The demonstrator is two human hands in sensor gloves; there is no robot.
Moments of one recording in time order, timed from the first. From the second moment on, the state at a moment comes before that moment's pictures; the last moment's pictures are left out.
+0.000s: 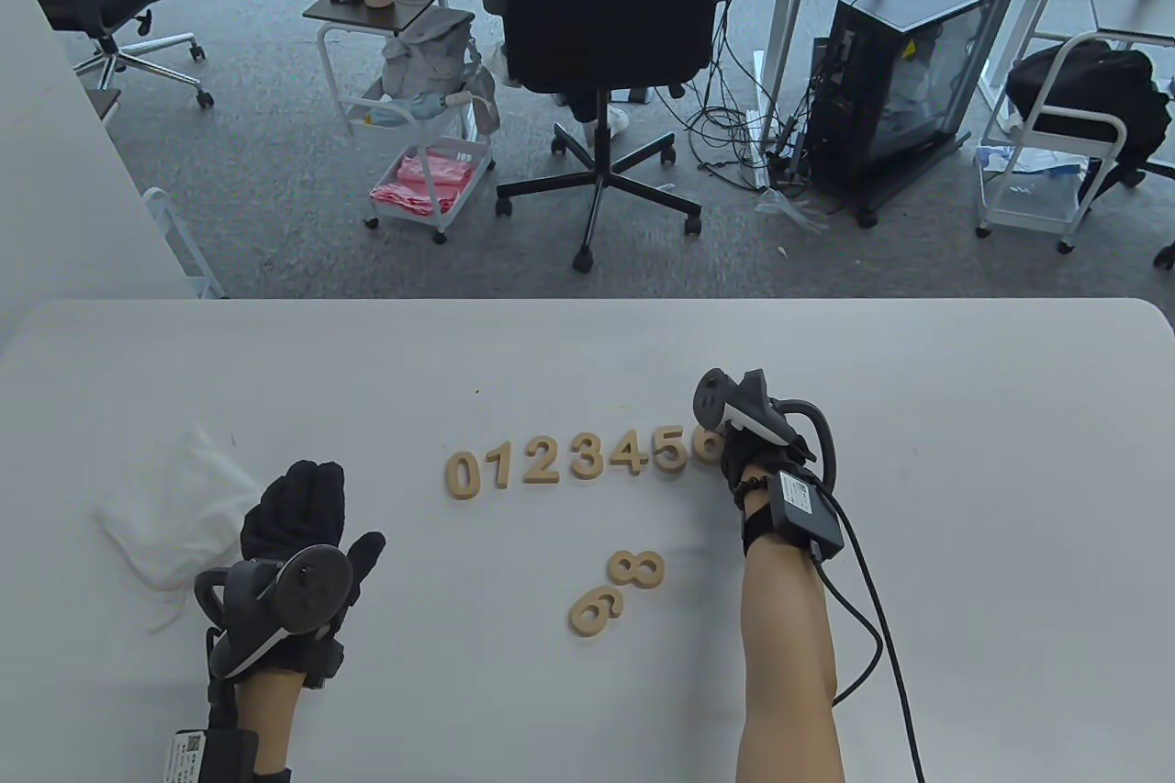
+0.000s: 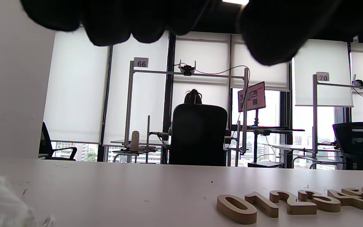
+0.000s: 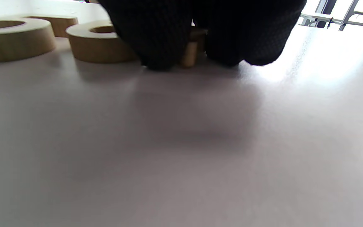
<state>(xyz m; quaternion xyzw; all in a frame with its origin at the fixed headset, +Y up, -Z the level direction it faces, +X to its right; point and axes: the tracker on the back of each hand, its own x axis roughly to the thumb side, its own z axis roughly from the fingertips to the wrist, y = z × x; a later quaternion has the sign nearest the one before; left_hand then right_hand) -0.290 -0.671 -0.321 0.16 -0.06 0.03 0.98 0.153 -0.765 -0.545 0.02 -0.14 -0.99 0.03</state>
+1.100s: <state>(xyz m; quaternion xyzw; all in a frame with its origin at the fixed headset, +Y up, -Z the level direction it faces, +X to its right) -0.288 -0.671 -0.320 0.17 -0.07 0.03 0.98 0.162 -0.683 -0.442 -0.08 0.06 -0.99 -0.07</state>
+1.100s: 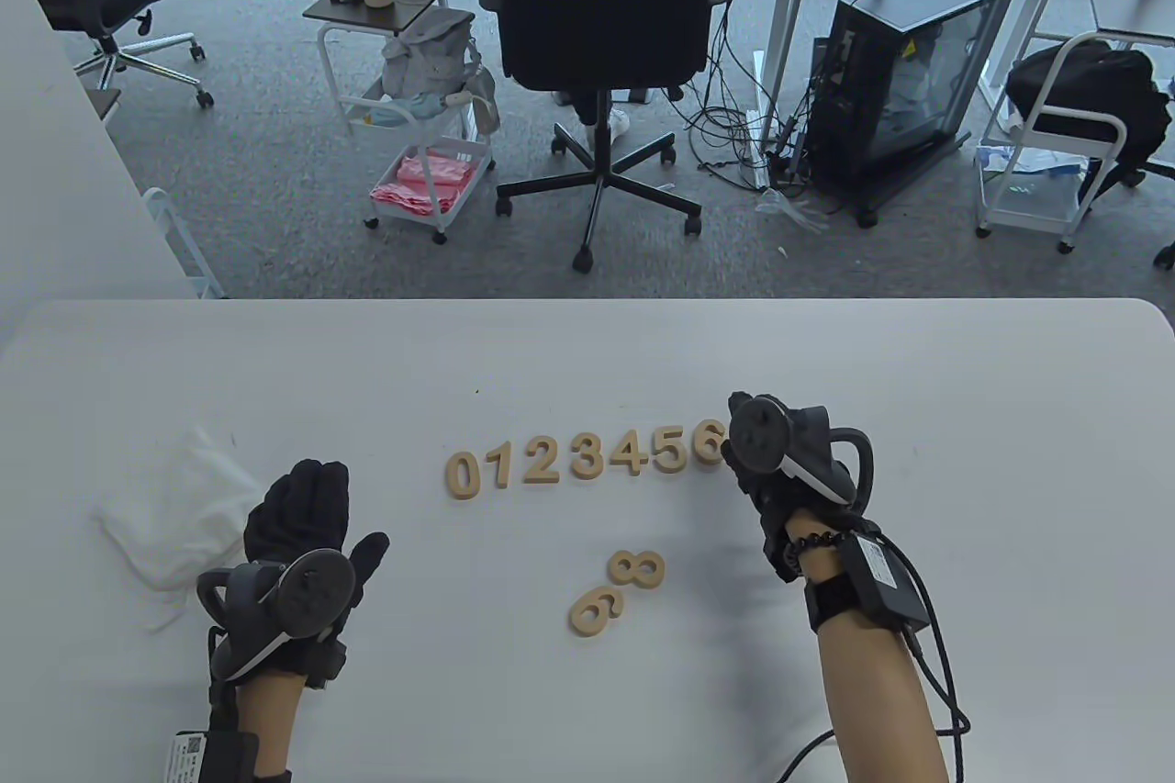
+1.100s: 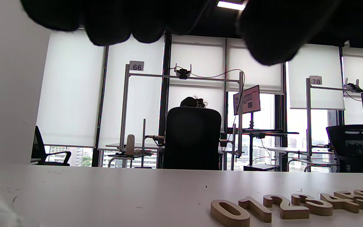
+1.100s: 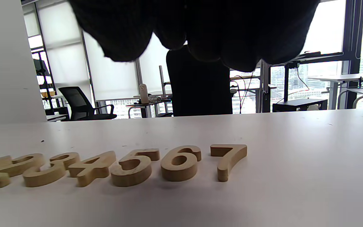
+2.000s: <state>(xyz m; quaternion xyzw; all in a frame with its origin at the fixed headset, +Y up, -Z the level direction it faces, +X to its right) -0.280 -0.674 -0.319 0.17 -0.09 0.03 0.98 0.073 -0.758 -0.371 -0.19 -0.03 -0.98 -0.03</state>
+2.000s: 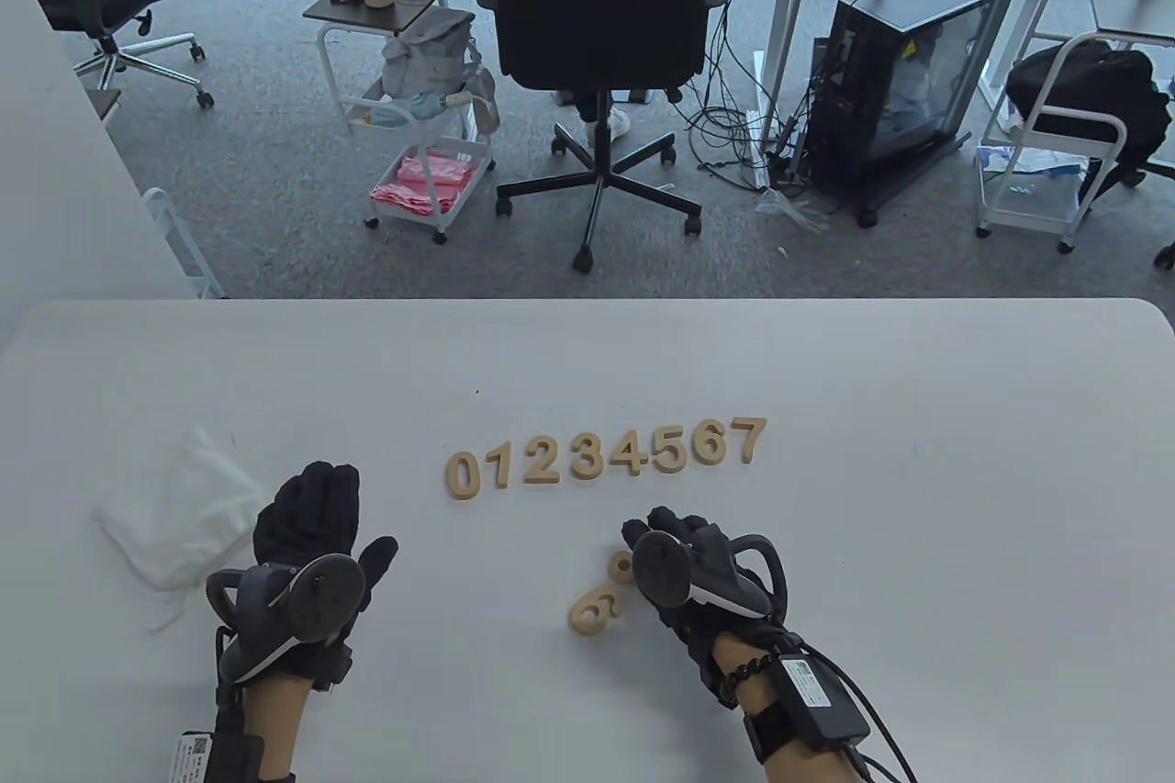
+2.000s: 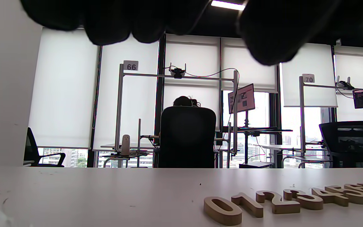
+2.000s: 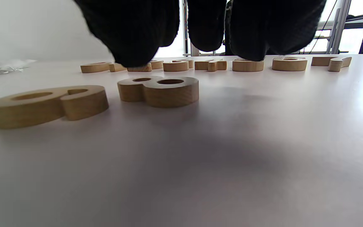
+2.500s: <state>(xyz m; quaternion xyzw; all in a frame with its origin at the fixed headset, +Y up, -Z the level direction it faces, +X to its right) -0.280 -0.674 -0.319 0.16 -0.08 0.03 0.98 0.065 -0.772 -0.373 -0.20 -0.06 -0.98 0.00</state>
